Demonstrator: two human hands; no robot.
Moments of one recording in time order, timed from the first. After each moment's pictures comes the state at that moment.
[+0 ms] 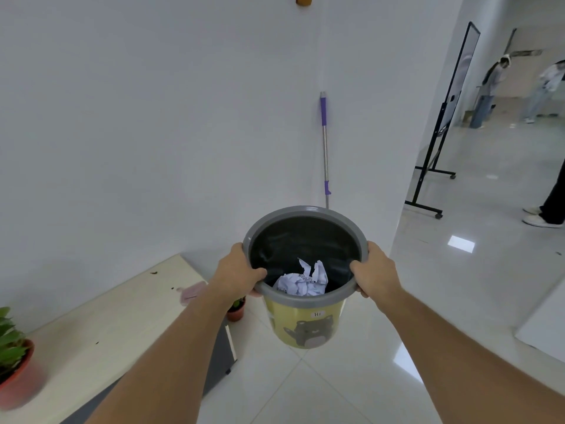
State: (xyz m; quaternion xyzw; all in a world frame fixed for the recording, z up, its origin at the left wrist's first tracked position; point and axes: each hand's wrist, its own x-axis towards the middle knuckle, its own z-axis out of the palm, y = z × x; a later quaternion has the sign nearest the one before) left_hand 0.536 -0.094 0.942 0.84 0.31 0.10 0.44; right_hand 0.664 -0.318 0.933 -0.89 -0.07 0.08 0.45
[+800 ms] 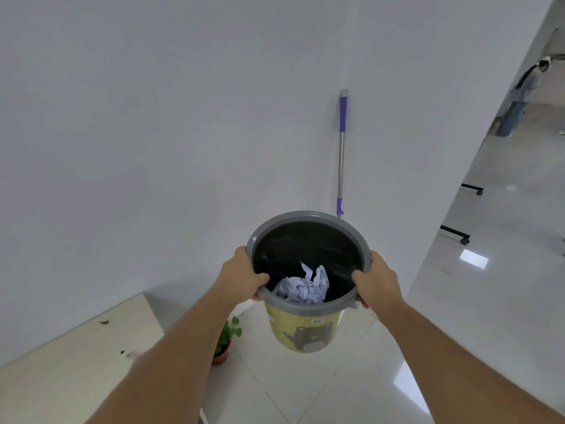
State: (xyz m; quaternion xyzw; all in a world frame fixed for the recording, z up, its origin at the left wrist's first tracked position) left_hand 0.840 0.063 0.905 0.84 0.30 0.09 0.44; right_hand 0.963 -0.163 0.910 -0.89 -0.08 0.10 0.44
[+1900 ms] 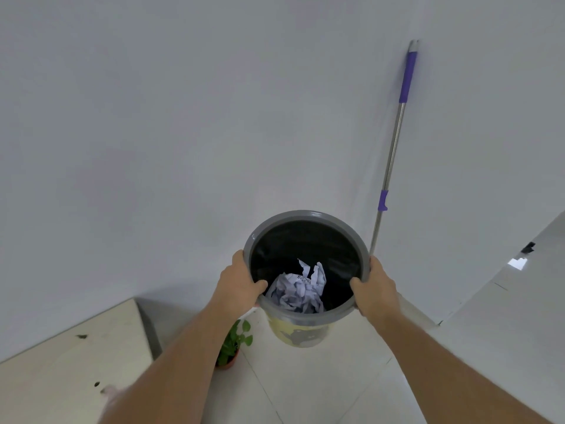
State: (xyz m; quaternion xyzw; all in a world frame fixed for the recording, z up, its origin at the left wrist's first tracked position) left_hand 0.972 0.228 0.774 0.82 0.37 0.11 0.41; right_hand 1.115 0.021 0.798 -0.90 -0.11 0.14 0.41
